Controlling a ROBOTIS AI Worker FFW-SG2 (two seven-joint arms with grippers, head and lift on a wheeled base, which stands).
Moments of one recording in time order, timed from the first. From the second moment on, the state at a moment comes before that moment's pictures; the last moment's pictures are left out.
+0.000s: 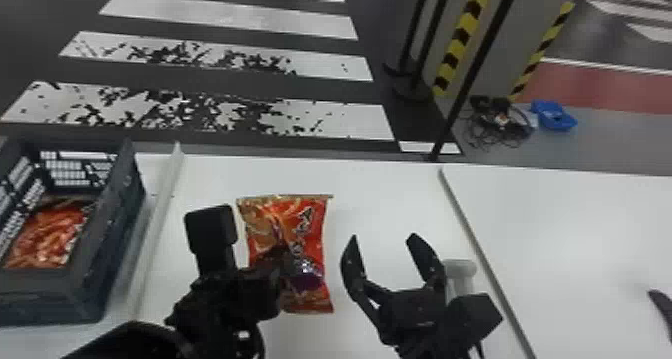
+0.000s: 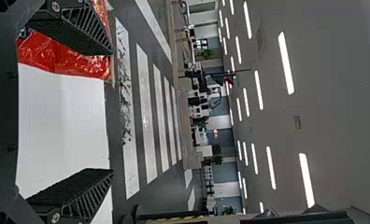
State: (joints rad) left arm 0.19 0.00 -0.34 -1.98 0.59 0.77 0.37; right arm 0.52 -0.09 0.15 -1.88 -0.12 -0.23 -0.04
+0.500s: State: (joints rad) left arm 0.17 0.00 -0.35 -1.84 0.66 0.69 0.34; right arm 0.52 -0.08 0.16 -1.88 -0.12 -0.23 -0.04
